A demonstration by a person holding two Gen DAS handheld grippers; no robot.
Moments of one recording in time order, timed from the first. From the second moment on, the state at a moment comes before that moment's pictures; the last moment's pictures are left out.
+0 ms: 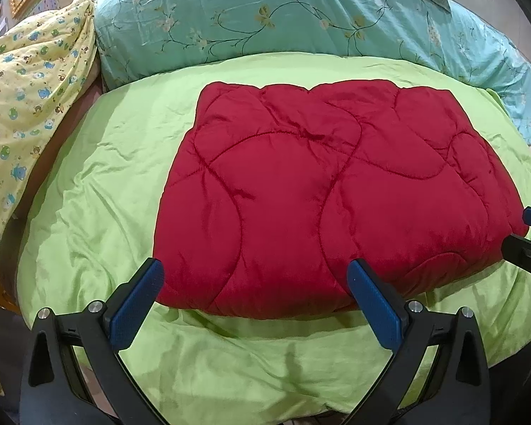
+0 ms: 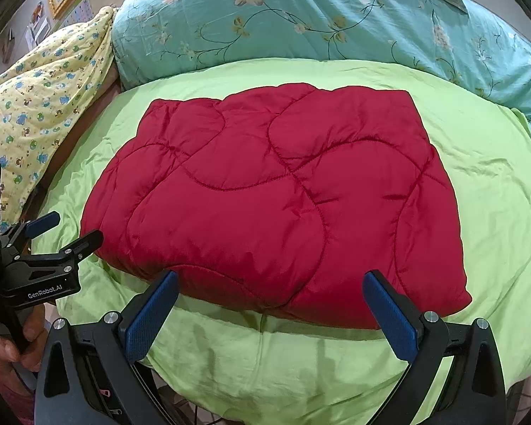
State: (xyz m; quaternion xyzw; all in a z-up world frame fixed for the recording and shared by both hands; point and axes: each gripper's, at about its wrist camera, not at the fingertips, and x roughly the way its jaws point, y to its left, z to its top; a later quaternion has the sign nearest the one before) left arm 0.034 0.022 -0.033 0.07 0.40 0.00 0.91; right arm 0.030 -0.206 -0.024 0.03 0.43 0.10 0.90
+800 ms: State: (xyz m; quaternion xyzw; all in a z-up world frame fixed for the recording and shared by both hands) left arm 0.036 0.018 -0.031 0.07 0.39 0.00 0.92; right arm 0.032 -0.206 -0.021 0.03 0.42 0.10 0.90
